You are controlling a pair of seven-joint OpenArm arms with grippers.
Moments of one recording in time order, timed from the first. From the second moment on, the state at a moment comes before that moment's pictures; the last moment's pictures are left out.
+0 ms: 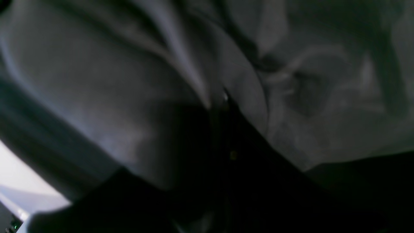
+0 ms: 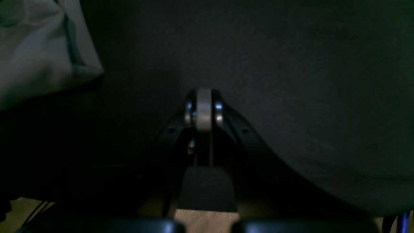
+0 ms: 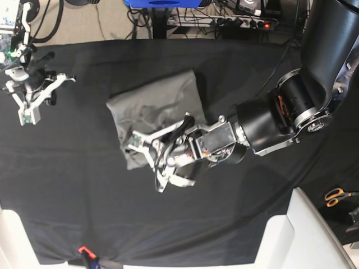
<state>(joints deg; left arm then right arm) -43.0 -9.2 76.9 60.0 -1.3 -42.0 40.6 -21.9 9.5 16.7 101.1 12.3 16.8 -43.3</state>
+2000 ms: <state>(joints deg) -50.1 -2.3 64.9 47.8 -0.9 -42.3 33.1 -22.7 9.4 16.8 101.1 12.5 16.7 -43.4</state>
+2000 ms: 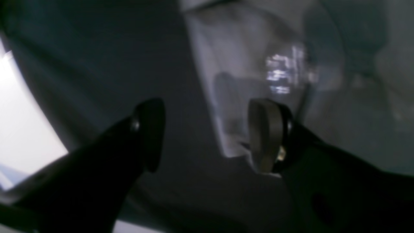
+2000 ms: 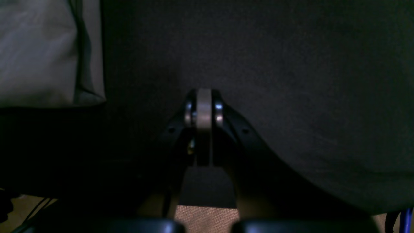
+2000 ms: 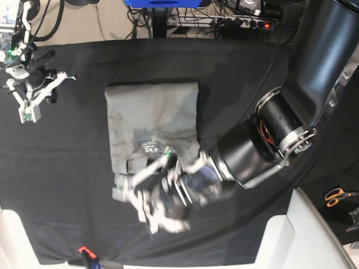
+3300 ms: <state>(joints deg) 1.4 -15.7 34.5 86.3 9.3 -41.5 45.8 -24.3 9.5 13.2 101.2 12.2 23.4 -43.0</state>
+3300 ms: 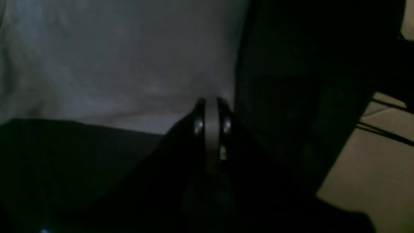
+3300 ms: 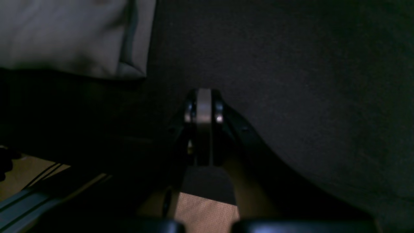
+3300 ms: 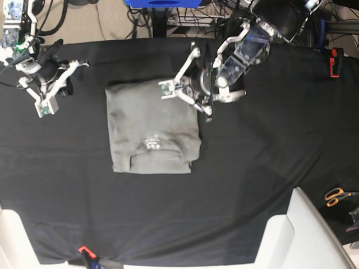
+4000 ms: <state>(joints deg) 21.3 -22.8 -0.7 97.8 14.6 -42.0 46.8 -21.1 15.4 -8.3 106.3 12.2 23.8 -42.7</state>
